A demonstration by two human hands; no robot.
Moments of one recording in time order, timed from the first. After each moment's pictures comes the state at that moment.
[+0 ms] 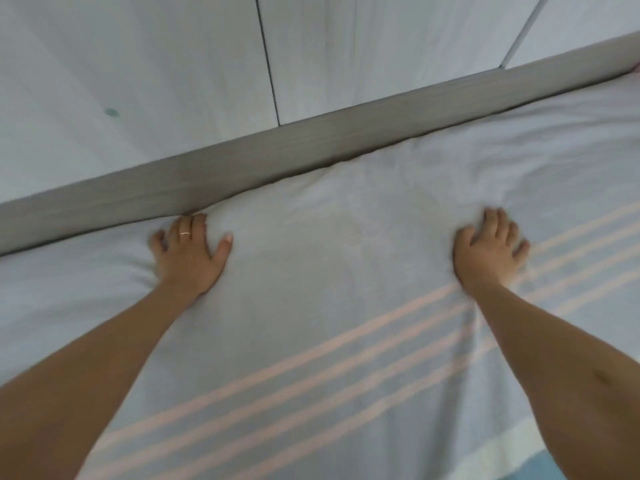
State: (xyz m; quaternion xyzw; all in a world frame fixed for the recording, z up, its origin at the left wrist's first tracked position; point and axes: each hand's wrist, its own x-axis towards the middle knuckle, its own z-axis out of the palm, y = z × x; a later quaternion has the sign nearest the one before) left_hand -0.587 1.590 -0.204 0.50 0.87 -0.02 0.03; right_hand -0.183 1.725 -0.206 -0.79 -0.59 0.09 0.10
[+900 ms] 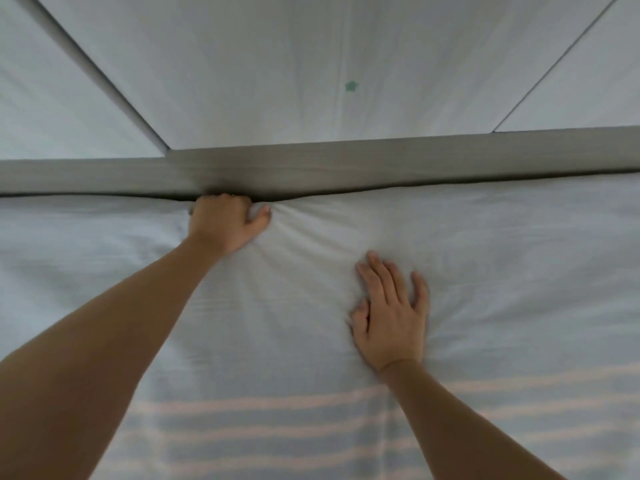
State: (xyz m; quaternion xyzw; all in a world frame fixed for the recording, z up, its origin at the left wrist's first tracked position) left_hand -0.743 1.544 -0.194 0.51 0.85 -0.06 0.02; right_hand -0.459 1.562 -0.215 -0.44 -0.89 0.08 0.08
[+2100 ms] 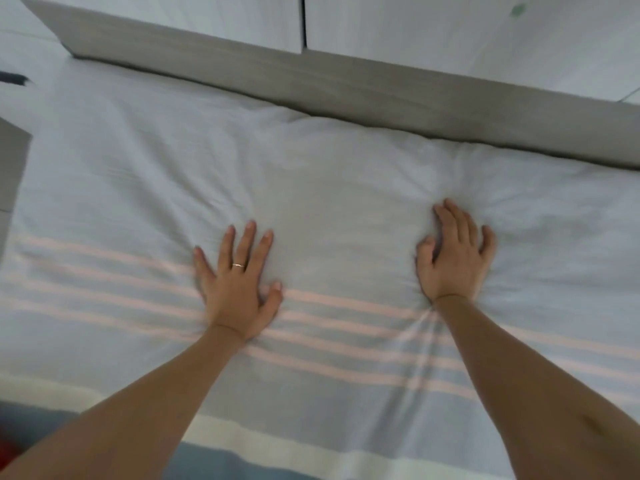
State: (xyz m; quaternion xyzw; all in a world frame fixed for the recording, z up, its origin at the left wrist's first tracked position) left_hand -0.628 1.296 -0.214 0.39 0.92 0.03 0.05; right_hand -0.459 1.557 -0.215 -0.43 -0.89 0.05 0.12
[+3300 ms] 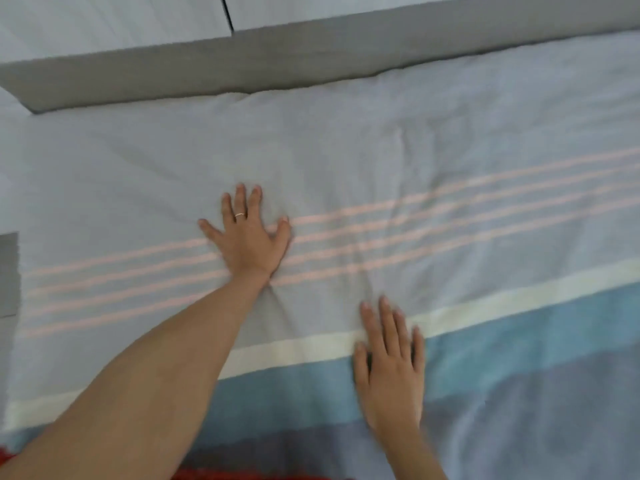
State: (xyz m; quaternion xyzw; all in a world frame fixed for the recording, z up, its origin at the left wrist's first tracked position) left_hand -0.628 1.292 -0.214 0.40 0.91 0.09 0.05; right_hand -0.370 1.209 -0.205 -0.56 -0.81 0.16 0.08
